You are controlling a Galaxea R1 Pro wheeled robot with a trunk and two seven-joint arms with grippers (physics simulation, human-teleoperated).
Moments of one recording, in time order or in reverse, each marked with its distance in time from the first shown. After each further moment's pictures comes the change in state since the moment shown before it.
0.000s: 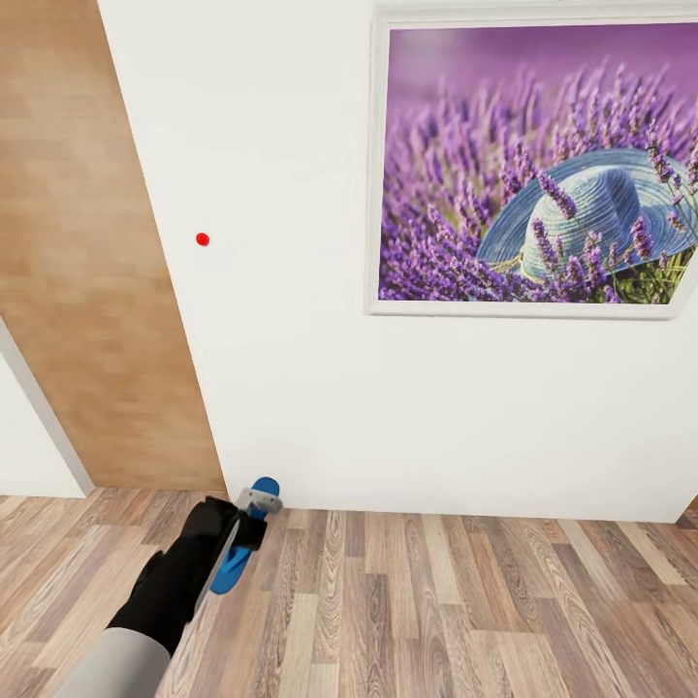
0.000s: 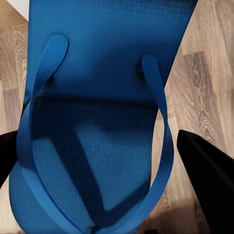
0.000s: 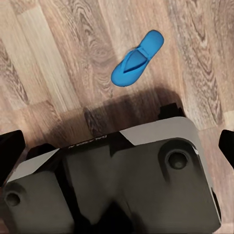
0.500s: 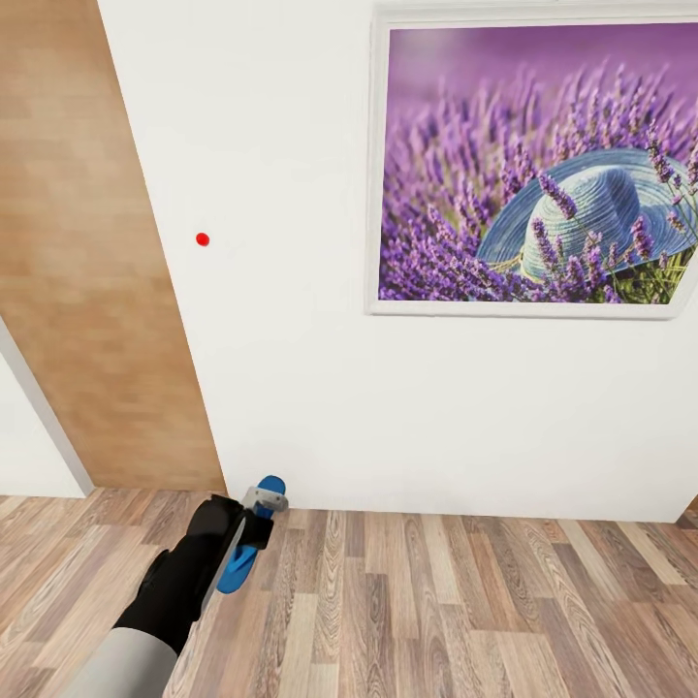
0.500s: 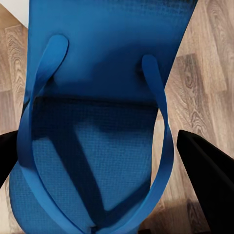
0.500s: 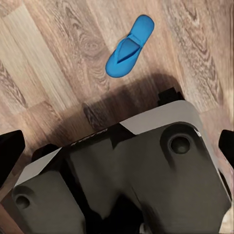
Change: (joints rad) left arm 0.001 -0.024 -0.001 -0.017 0.001 0.019 0.002; right arm -0.007 -0.007 -0.019 0.052 -0.101 -0.005 -0.066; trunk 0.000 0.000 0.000
